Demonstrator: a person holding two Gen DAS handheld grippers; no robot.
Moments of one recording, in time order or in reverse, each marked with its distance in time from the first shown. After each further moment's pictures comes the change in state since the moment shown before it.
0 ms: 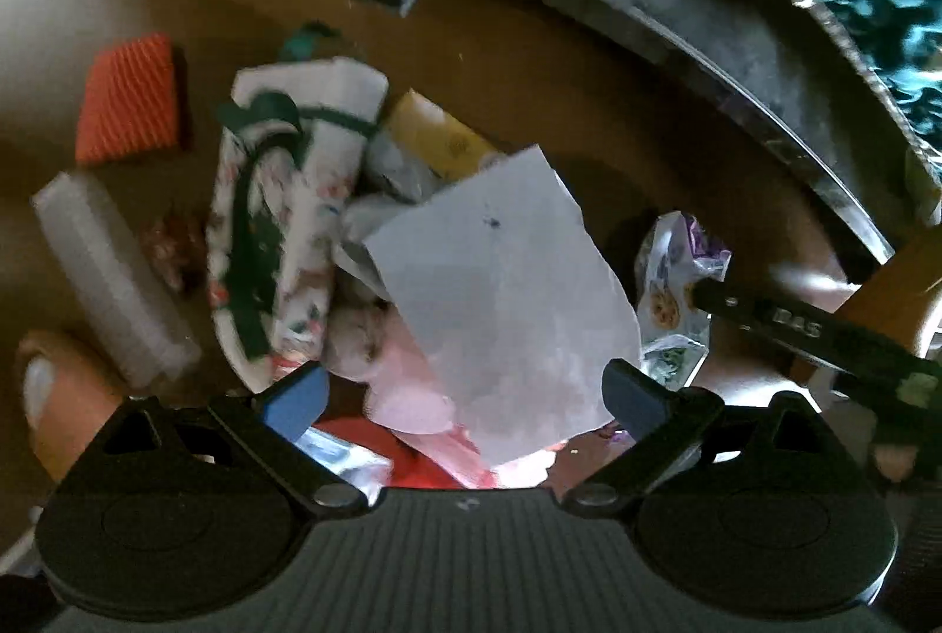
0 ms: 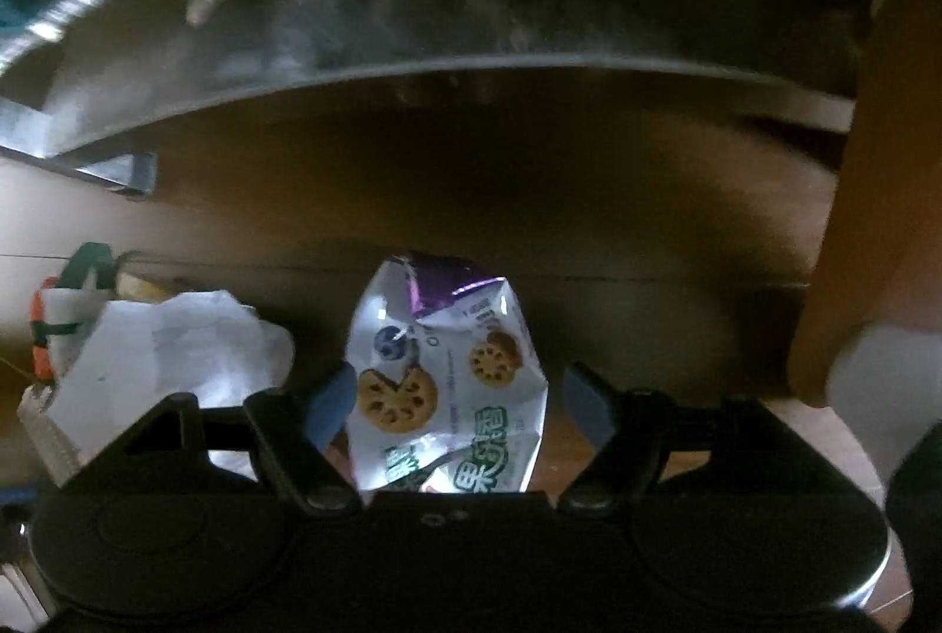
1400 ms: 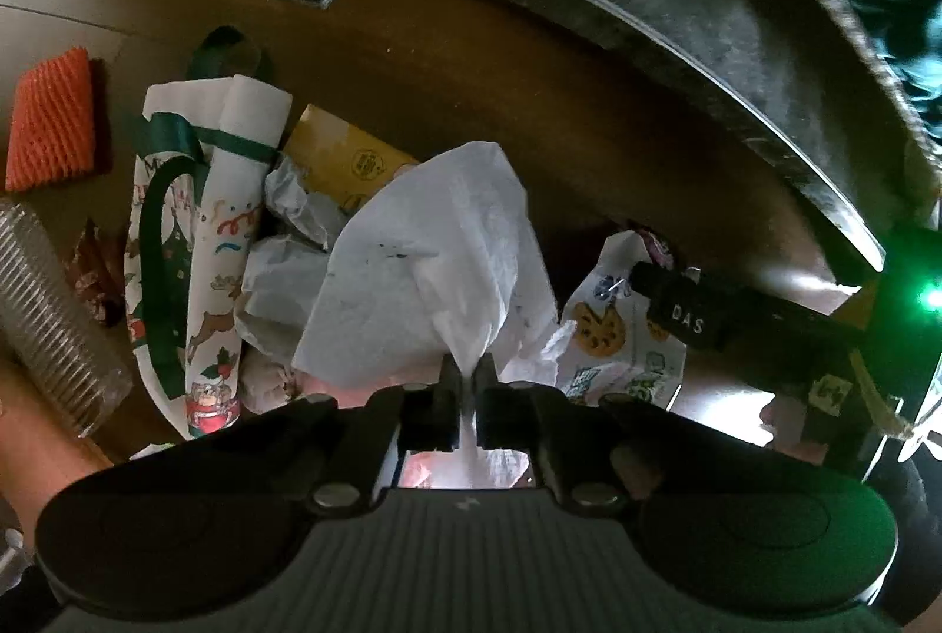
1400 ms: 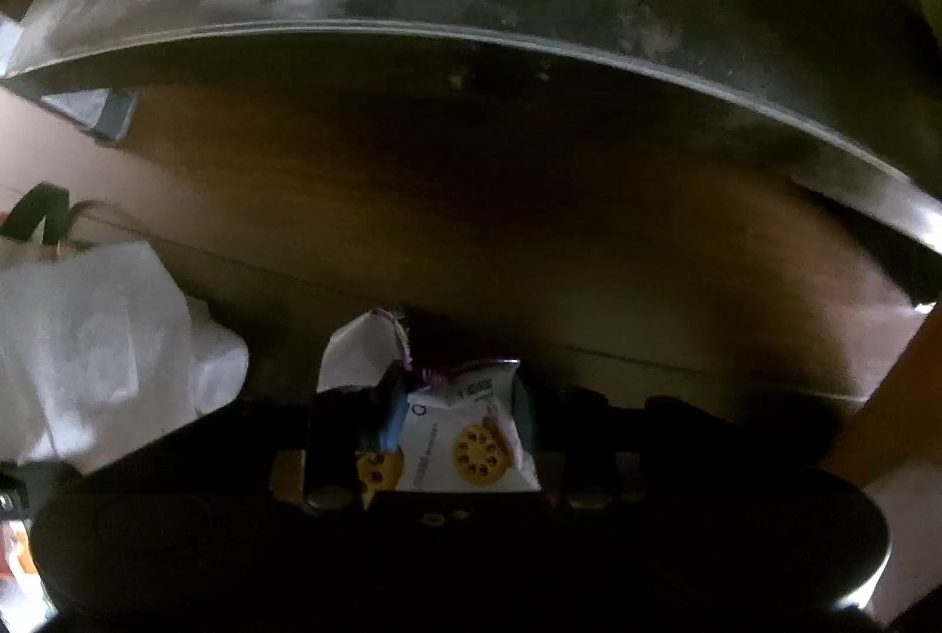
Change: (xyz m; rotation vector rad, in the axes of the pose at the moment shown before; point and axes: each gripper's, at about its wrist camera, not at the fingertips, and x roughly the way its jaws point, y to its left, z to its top) left arm 0.029 -0.034 0.021 0.025 0.025 -0.016; right arm 0.053 0.039 0.020 -0.203 -0.030 -0.063
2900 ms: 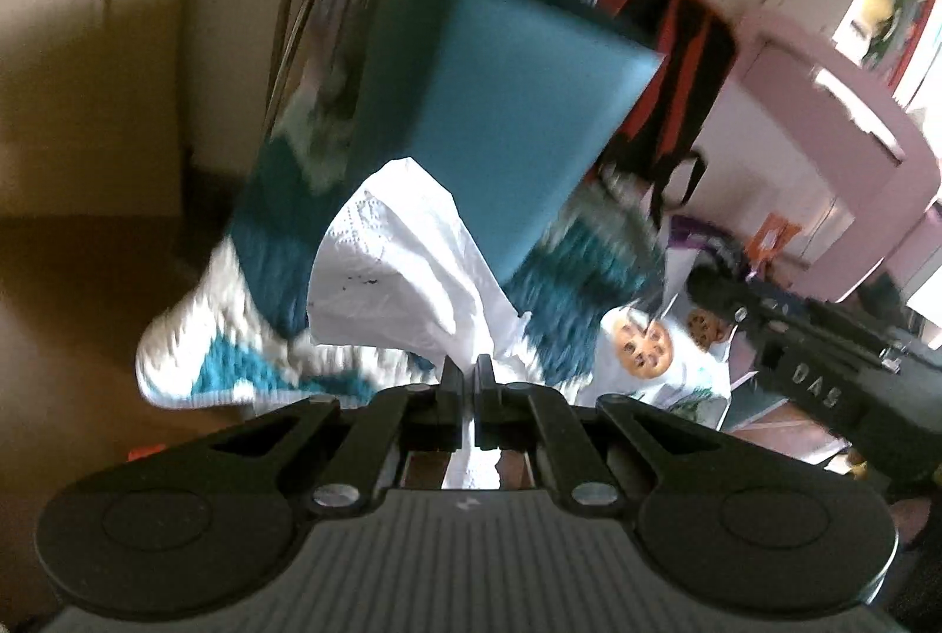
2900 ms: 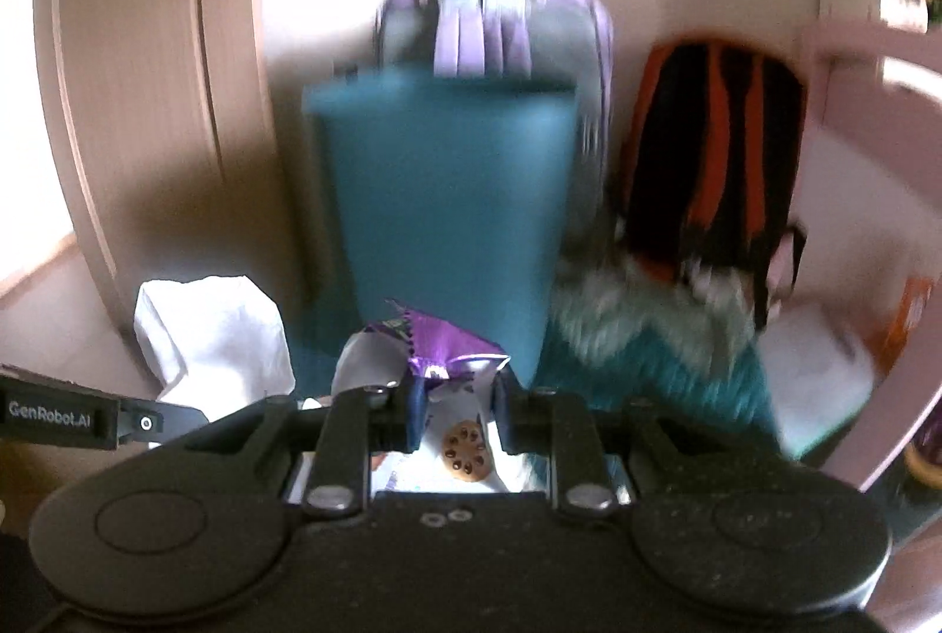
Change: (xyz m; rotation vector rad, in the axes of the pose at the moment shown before) left arm -0.458 -0.088 -0.155 0.337 -0.749 -0.230; right arm -0.566 0.010 -0.088 -0.119 -0.899 0.005
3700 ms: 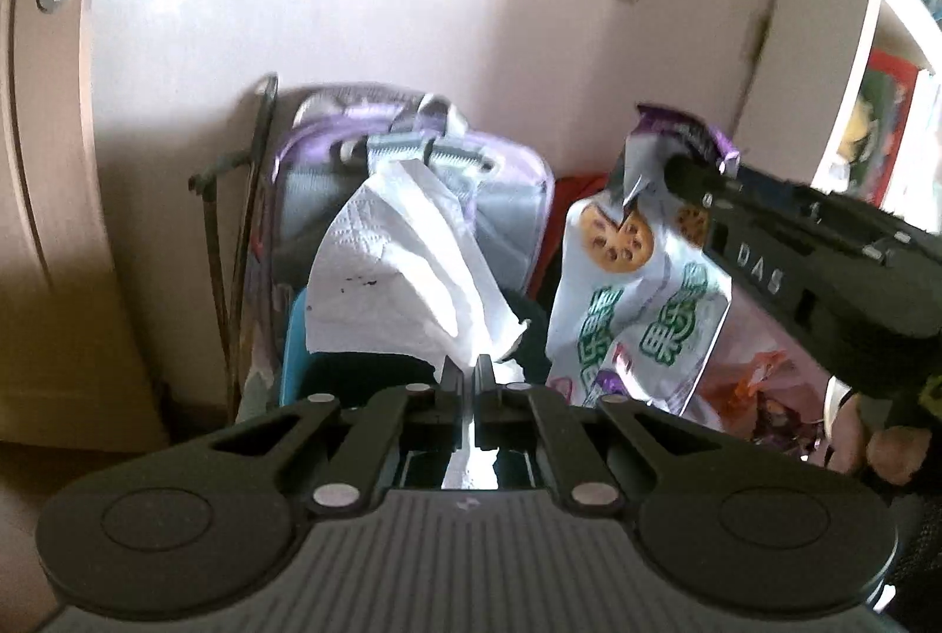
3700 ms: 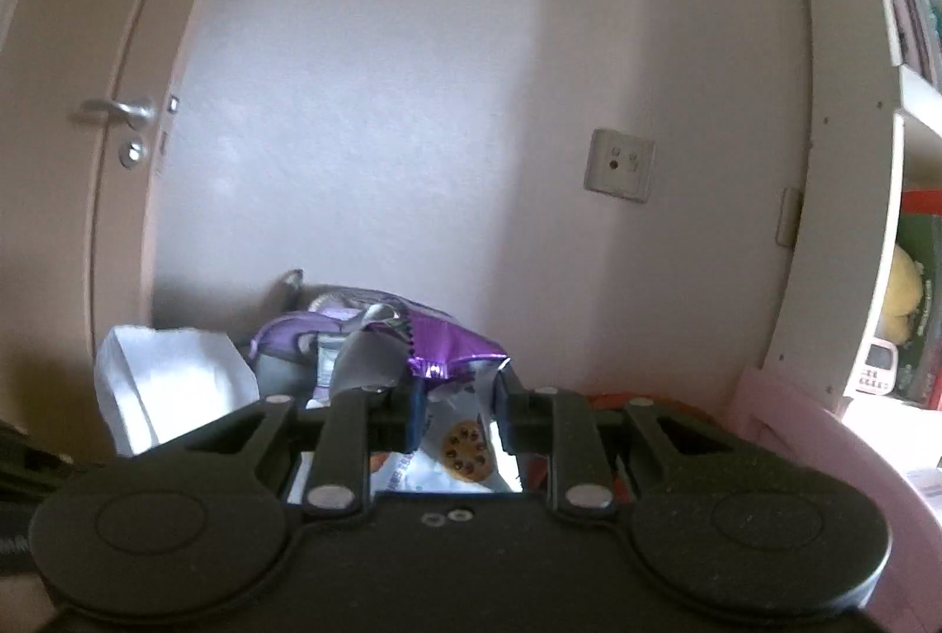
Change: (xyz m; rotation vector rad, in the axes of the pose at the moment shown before) left arm 0.008 -0.063 0.222 0.145 -0.196 0.002; right arm 0.044 -0.018 0.240 -0.154 -0.353 -0.214
